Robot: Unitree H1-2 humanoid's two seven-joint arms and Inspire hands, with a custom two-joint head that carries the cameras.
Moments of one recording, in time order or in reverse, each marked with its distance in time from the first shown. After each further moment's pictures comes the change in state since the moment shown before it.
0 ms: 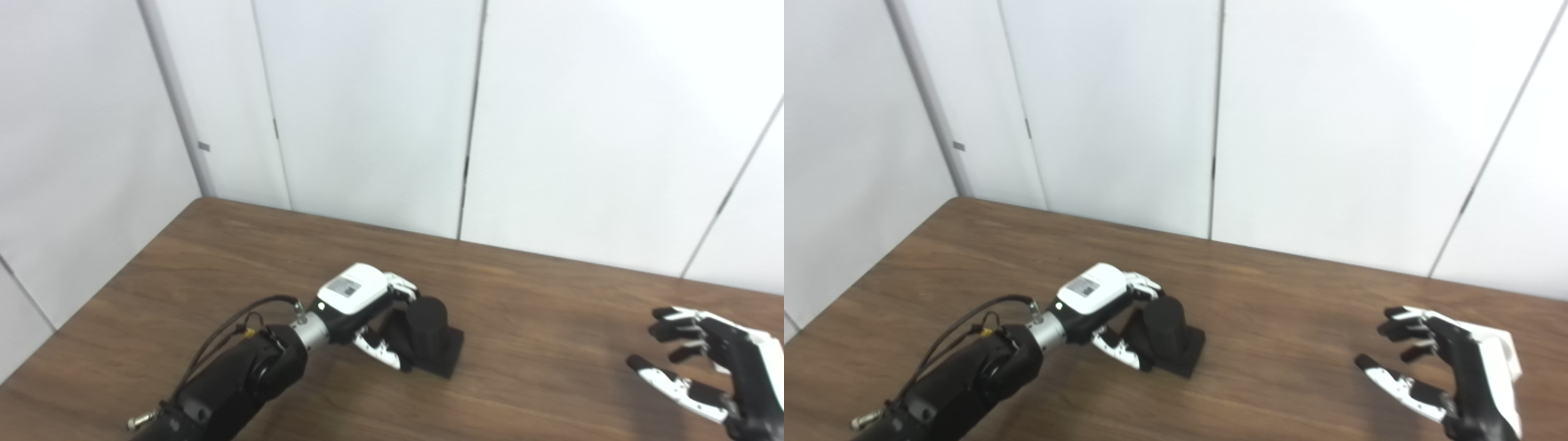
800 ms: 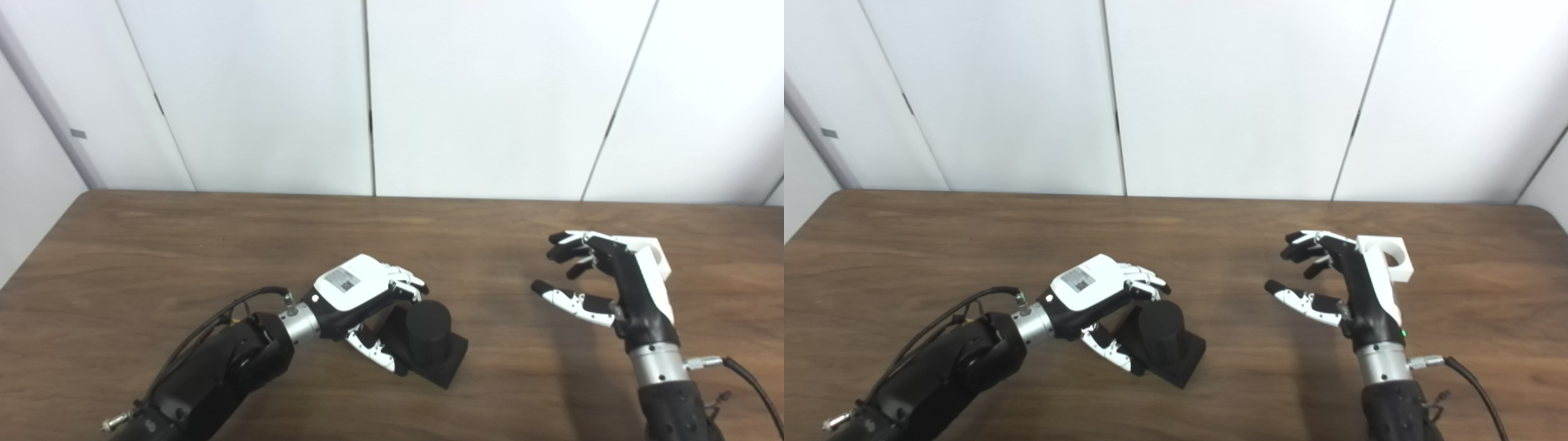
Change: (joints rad) left arm -0.080 -0.081 -0.138 -0.015 0.037 -0.112 -0.091; right arm -0.020 0.012 0.013 0.099 -0.006 -0.088 -0.040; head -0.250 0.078
